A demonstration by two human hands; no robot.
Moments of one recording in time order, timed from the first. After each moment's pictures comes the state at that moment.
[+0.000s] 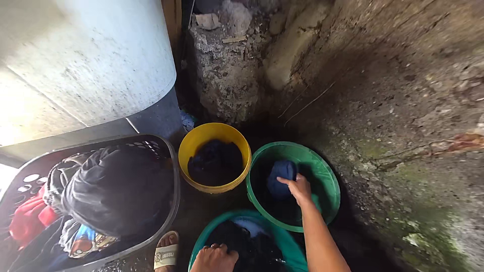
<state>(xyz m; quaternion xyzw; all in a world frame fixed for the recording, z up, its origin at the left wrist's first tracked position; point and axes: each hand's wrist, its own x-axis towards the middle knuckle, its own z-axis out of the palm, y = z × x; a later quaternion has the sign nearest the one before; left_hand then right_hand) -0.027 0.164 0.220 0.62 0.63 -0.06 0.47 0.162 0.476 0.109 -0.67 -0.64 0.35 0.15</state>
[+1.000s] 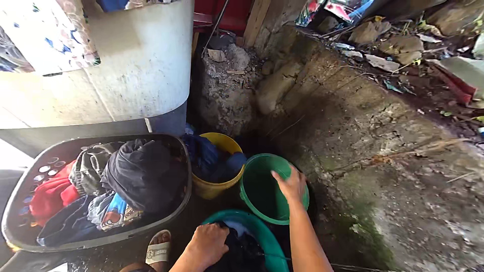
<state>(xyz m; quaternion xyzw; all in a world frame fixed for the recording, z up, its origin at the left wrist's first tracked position) -0.052 0.144 0.237 0.61 0.65 -0.02 0.45 0.141 0.415 0.207 -0.66 -0.71 0.15 0.20</state>
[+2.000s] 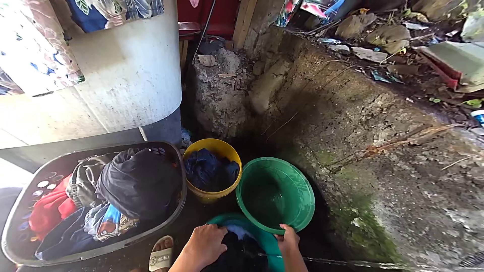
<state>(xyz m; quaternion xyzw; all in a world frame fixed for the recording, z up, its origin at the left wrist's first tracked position) -0.052 0.154 0.241 0.61 0.65 -0.04 0.44 0.207 0.319 0.097 -0.73 -0.19 0.48 0.44</state>
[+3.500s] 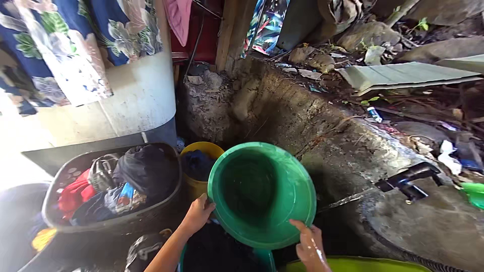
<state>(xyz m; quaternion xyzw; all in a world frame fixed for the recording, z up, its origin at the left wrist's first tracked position) -0.034 0.105 0.239 0.41 0.63 0.45 0.49 0.257 0.188 0.276 -0.63 -0.41 0.44 0.49</state>
